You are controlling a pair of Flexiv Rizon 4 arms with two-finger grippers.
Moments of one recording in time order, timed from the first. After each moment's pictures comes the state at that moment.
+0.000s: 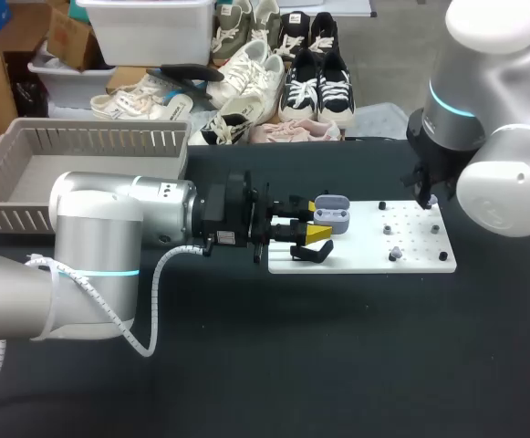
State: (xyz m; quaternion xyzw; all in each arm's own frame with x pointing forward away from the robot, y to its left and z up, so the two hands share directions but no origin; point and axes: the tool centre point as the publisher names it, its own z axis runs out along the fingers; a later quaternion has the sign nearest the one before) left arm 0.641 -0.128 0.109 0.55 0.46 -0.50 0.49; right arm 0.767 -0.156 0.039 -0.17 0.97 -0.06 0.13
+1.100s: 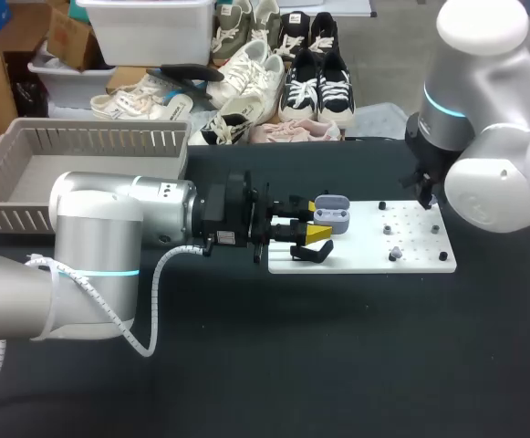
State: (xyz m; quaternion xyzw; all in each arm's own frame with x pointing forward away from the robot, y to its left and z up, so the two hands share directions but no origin) left arm 0.641 -0.128 0.109 0.55 0.46 -0.50 0.49; right arm 0.778 -0.160 0.025 -0.16 0.98 -0.07 0.12
